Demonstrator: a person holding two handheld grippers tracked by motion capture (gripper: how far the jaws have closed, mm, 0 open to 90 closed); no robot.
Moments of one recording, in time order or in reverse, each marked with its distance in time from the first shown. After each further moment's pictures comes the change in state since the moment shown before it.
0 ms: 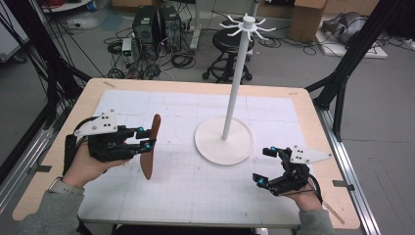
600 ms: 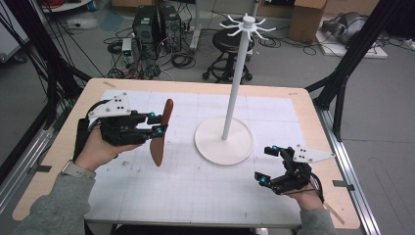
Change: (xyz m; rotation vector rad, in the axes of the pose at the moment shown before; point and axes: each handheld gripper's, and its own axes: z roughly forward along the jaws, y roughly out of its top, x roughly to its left) left arm 0.009 0.035 0.025 -0.012 -0.012 0.025; right arm -0.003 0.000 -0.004 -0.025 0.004 0.017
